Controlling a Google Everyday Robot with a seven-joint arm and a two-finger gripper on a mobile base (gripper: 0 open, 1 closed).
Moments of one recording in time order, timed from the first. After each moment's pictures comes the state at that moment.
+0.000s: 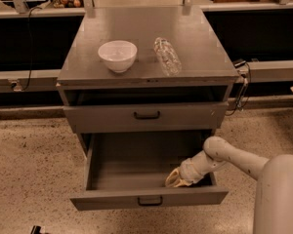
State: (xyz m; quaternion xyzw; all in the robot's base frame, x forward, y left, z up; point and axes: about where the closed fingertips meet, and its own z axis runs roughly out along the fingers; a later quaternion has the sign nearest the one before) arm 0.533 -0.108 0.370 -0.71 0.58 0.31 0.24
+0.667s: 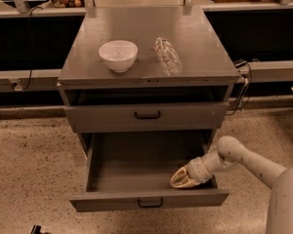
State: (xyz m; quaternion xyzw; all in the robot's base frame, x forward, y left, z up) arm 0.517 -0.125 0.405 -0.70 0.54 0.37 0.30
